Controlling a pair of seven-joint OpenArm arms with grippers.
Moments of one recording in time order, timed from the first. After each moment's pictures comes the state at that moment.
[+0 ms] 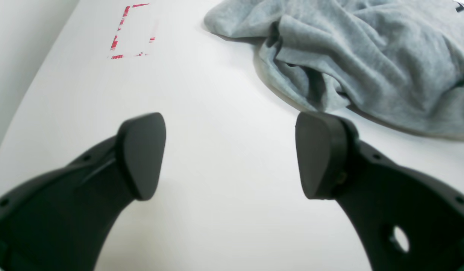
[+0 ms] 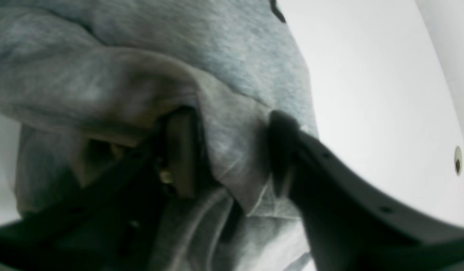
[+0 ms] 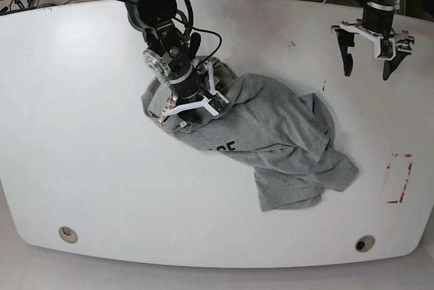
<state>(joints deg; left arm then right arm) 41.6 -21.2 -11.8 111.6 -14.5 -1.2 2.4 -4.3 3.2 -18.0 94.5 -29.4 23.6 -30.0</state>
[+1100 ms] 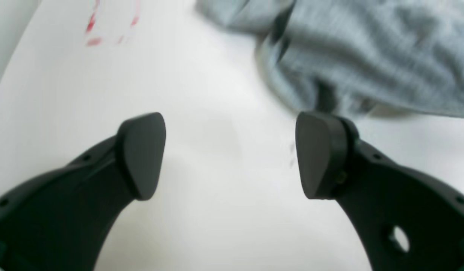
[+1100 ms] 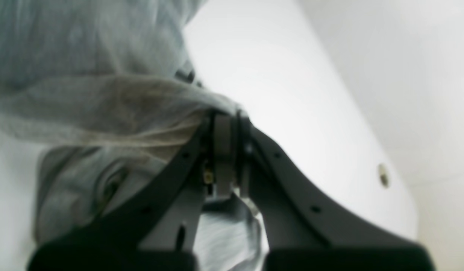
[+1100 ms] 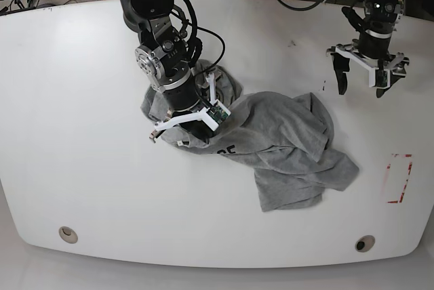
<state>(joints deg) 28.8 -20.7 -10.2 111.6 -15.1 -1.4 20.7 -3.7 3.0 -18.1 111.4 -29.8 23.6 -32.2</state>
